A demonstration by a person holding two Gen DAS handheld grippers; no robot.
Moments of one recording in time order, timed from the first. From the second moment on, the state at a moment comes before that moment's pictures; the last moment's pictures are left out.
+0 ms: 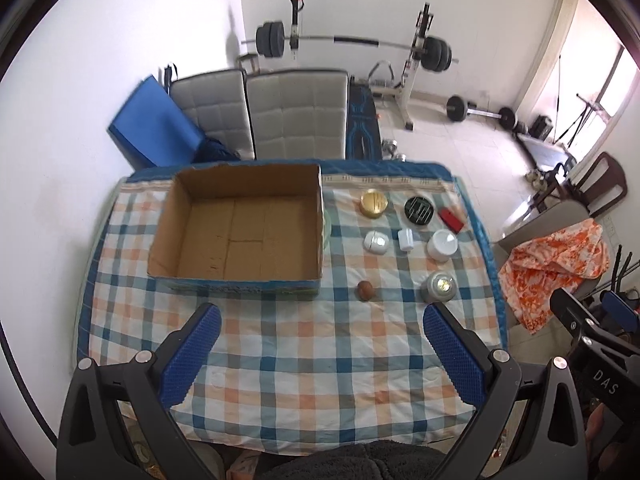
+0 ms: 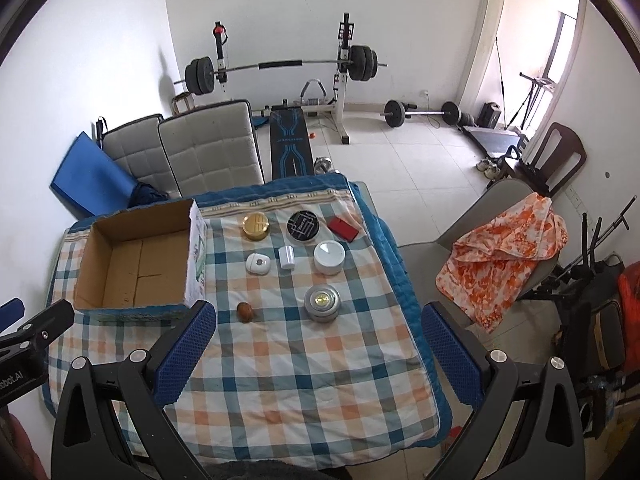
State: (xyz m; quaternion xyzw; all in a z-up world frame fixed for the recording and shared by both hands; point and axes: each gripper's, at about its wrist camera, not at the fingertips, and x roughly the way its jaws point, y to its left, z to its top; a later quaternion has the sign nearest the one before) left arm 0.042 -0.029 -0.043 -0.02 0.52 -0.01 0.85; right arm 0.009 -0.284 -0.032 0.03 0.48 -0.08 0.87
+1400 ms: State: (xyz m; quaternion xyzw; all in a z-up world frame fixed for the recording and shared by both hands) left arm 0.278 -0.223 -0.321 0.04 0.72 -0.09 0.69; right arm 0.238 -0.440 -0.417 0.12 0.72 -0.11 0.68
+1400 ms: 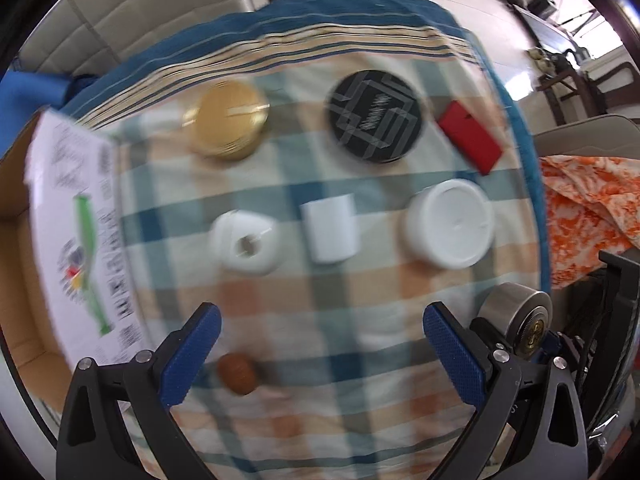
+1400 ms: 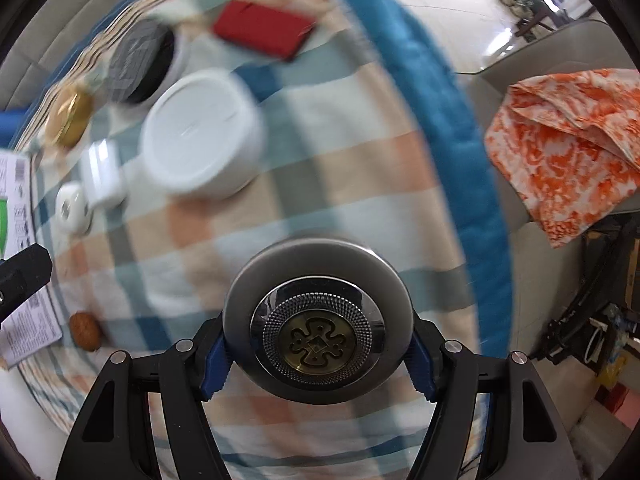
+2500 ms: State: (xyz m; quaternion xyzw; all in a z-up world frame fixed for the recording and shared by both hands) left arm 0.293 -0.337 -0.402 0.13 0.75 -0.14 0.63; right arm 0.257 -0.505 -0.434 0.16 0.73 -0.14 0.65
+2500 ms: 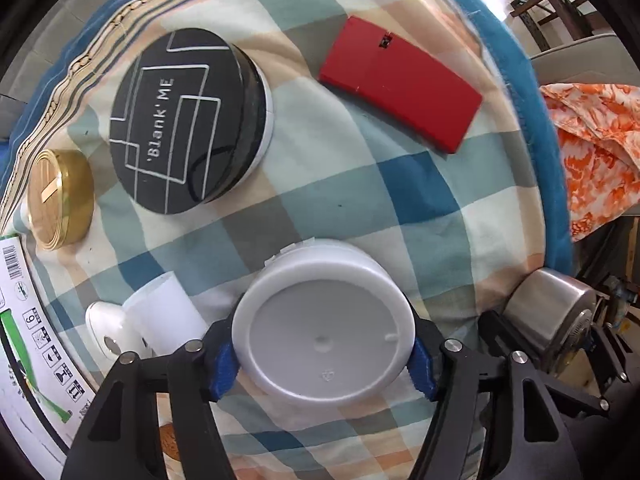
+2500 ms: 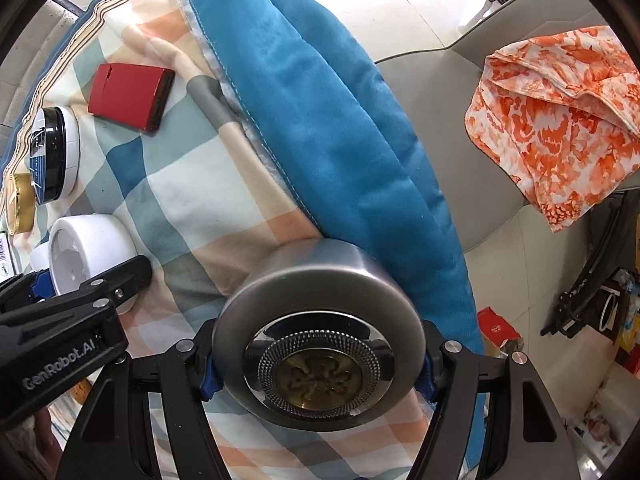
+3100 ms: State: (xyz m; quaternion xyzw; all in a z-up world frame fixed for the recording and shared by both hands) left arm 0.260 -0.217 -0.288 0.03 0.69 -0.13 0.71; right arm 0.240 -0.418 -0.344 0.12 0.71 -0.06 0.70
